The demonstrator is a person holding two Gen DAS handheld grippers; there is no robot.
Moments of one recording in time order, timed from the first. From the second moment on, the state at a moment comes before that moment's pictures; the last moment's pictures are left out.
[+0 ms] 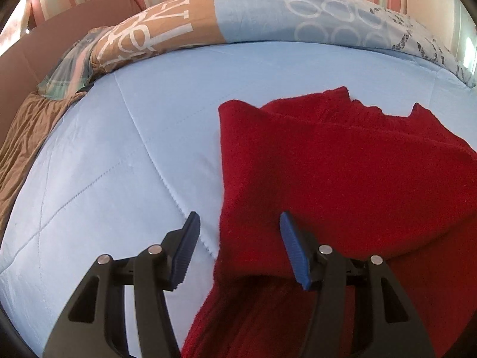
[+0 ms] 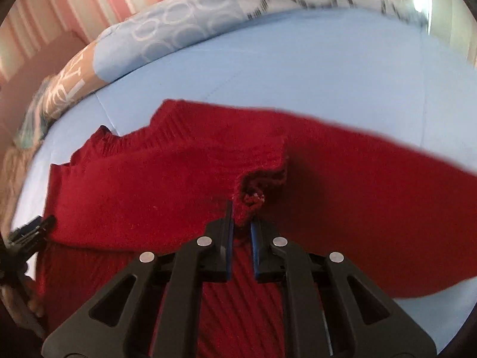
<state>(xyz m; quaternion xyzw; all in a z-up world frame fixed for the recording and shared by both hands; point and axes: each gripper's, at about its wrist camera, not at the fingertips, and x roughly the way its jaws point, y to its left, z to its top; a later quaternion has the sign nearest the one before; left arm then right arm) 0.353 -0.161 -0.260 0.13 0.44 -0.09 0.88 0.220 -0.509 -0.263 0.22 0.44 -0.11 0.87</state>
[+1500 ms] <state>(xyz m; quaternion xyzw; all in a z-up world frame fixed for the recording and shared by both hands) 0.223 -0.403 -0.183 0.16 0.34 -0.33 0.87 -0.026 -0.593 -0.182 0.25 0.36 -0.23 0.87</state>
